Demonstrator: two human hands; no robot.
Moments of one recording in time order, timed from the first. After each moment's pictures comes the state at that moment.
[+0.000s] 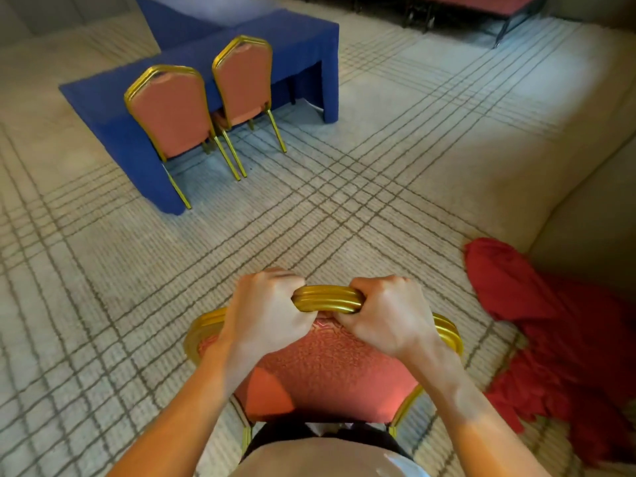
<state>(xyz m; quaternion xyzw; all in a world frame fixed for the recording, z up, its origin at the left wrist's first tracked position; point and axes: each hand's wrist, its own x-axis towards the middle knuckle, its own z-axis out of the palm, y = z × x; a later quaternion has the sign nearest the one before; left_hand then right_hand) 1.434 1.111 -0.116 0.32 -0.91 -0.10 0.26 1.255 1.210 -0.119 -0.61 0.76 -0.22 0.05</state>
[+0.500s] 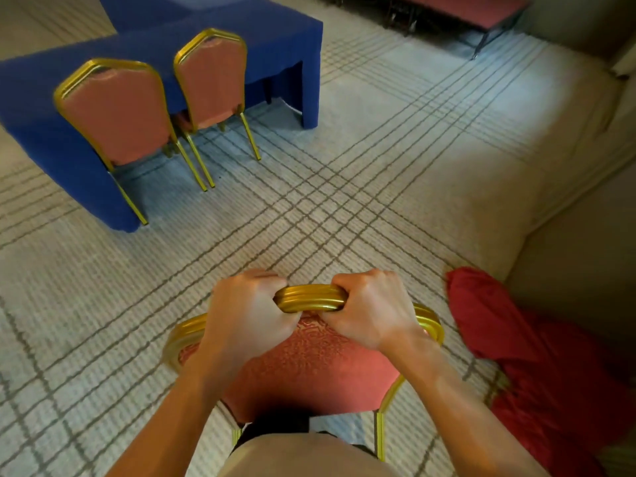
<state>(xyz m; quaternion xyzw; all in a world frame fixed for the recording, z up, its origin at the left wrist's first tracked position) 1.344 0.891 -0.133 0.34 -0.89 -0.13 0.28 1.166 0.980 -0.120 -0.63 0.76 -0.18 0.05</state>
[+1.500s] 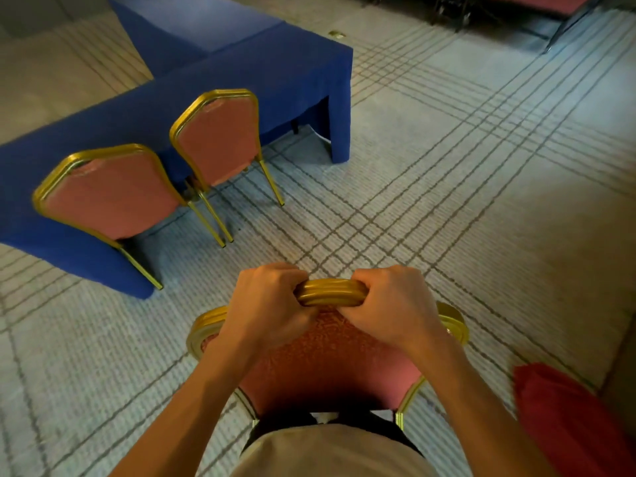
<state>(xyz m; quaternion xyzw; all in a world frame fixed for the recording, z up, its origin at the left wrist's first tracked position) 1.064 0.475 -0.112 0.36 -0.90 -0.13 0.21 0.875 0.560 -0.125 -0.65 0.72 -0.24 0.02</state>
